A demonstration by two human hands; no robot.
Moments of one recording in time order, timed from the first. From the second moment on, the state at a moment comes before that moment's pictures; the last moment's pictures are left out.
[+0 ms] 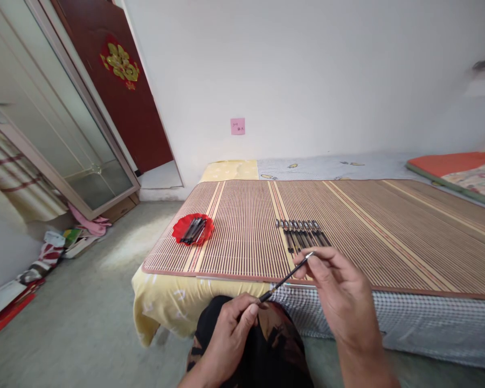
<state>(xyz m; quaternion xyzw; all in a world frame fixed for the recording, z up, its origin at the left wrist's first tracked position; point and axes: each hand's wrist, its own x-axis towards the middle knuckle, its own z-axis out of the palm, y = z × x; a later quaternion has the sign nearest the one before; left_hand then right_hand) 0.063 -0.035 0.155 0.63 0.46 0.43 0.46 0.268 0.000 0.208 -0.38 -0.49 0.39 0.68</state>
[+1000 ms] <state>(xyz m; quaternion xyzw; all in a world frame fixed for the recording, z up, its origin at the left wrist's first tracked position) 0.076 -0.044 0.161 0.48 0.37 0.43 0.67 0.247 0.009 0.198 -0.33 -0.62 0.50 0.51</state>
